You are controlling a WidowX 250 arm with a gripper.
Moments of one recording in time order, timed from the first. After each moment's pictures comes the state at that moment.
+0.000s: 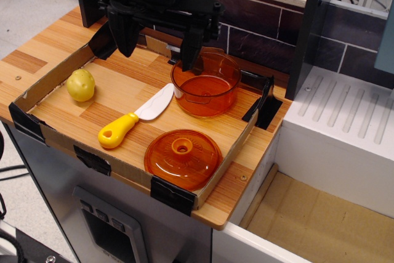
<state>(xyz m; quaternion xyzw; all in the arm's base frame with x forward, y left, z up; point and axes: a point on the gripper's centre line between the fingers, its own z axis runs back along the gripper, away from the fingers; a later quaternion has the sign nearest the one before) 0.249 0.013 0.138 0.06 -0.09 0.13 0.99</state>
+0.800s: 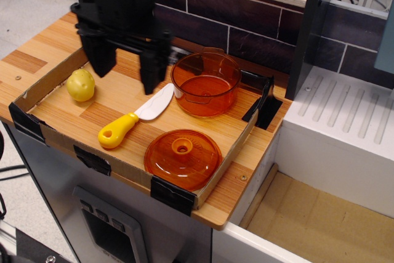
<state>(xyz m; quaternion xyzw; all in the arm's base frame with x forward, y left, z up) 0.237 0.051 0.106 0.00 -0.04 0.02 1.00</state>
